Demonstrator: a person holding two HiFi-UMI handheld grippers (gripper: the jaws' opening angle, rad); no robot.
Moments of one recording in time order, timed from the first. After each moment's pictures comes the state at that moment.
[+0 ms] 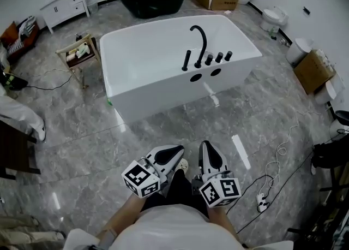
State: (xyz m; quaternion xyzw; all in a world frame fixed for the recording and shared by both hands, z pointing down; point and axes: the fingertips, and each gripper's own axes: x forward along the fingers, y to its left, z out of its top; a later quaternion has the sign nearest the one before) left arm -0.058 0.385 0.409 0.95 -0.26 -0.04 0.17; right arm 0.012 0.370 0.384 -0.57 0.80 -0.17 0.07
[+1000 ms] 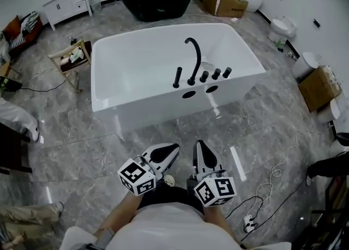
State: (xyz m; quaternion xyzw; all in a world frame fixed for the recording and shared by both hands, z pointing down) left arm 0.022 0.226 0.421 0.93 -0.30 -0.05 0.18; right arm 0.087 0.209 0.393 -0.53 0.83 -0.17 0.06
